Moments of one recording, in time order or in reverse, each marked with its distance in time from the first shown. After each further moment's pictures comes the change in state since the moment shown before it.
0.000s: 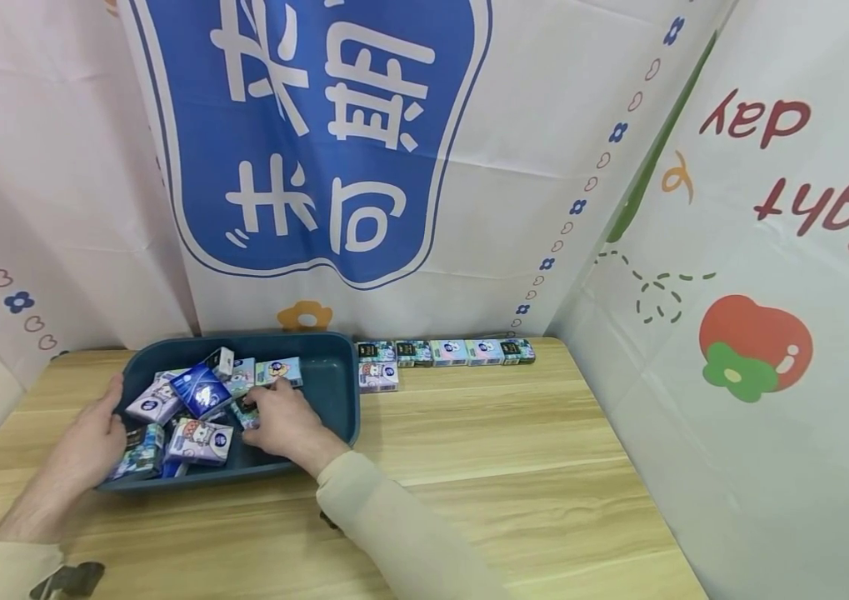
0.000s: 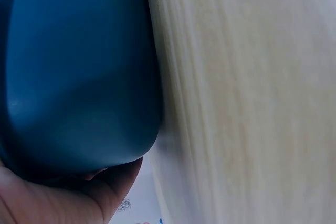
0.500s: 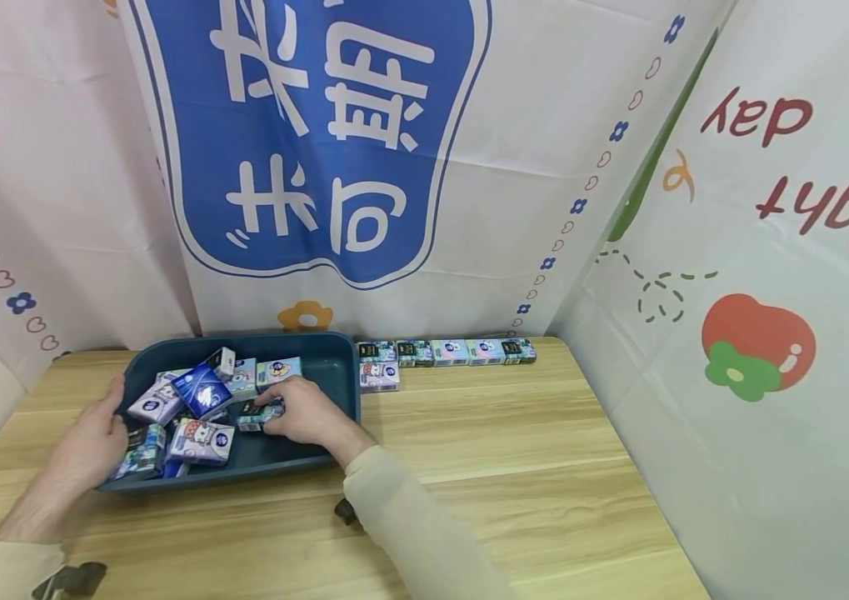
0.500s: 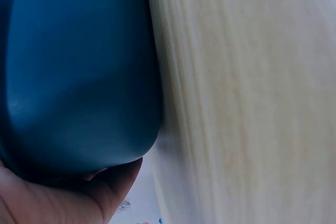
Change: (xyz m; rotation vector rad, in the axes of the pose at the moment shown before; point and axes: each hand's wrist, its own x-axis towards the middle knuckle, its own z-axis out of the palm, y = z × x) left_hand -0.001 0.001 -0.001 0.009 0.000 -0.011; right_hand -0.003 0.034 -0.022 0.284 -0.077 -0.096
